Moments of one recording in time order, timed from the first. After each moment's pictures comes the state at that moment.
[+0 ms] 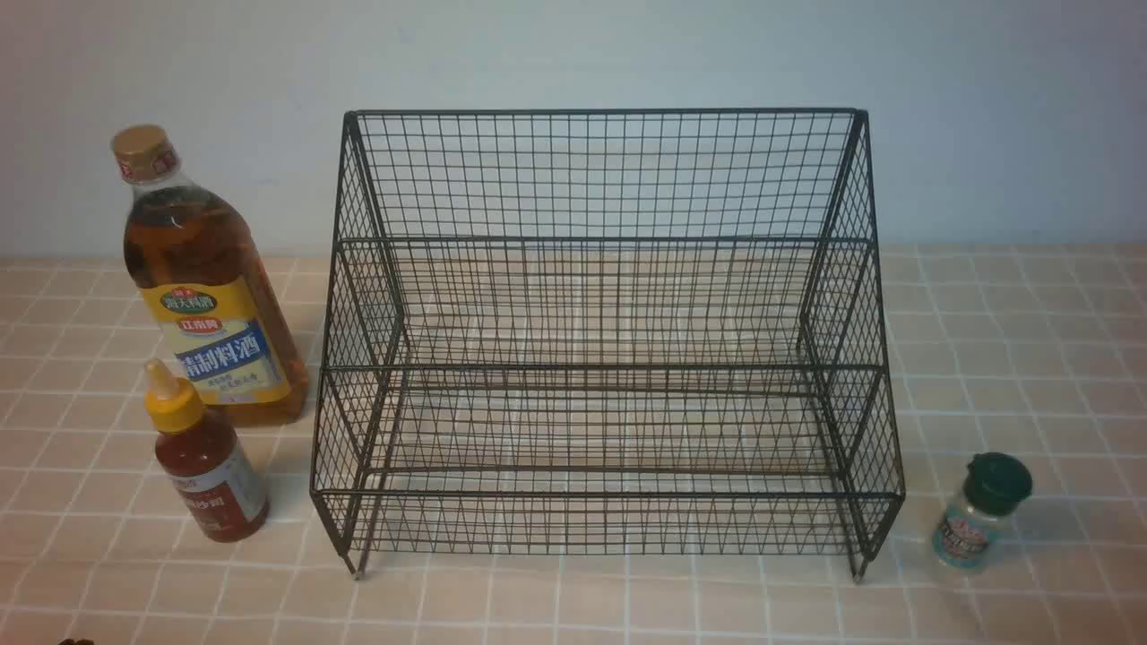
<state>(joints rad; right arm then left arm) 0.05 -0.02 0.02 -0.01 0.37 0.02 -0.08 -0.01 0.03 -0.04 0.38 0.03</state>
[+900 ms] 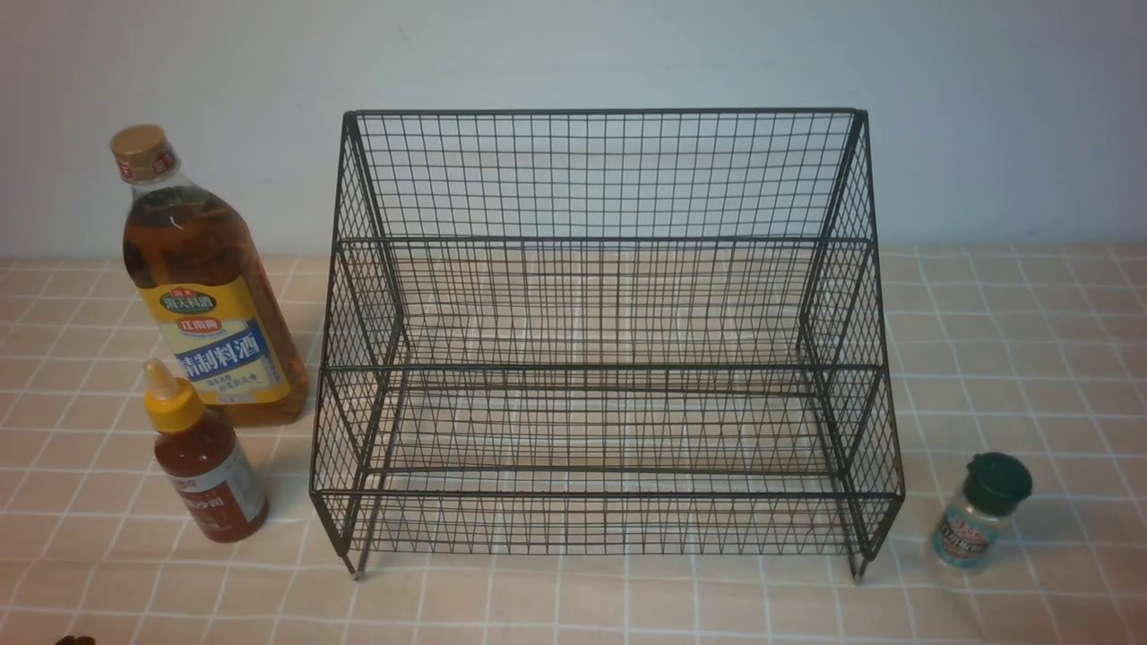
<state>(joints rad) 0.05 -0.02 0.02 -0.01 0.37 0.02 -0.08 -0.01 0.03 -0.08 0.34 0.02</state>
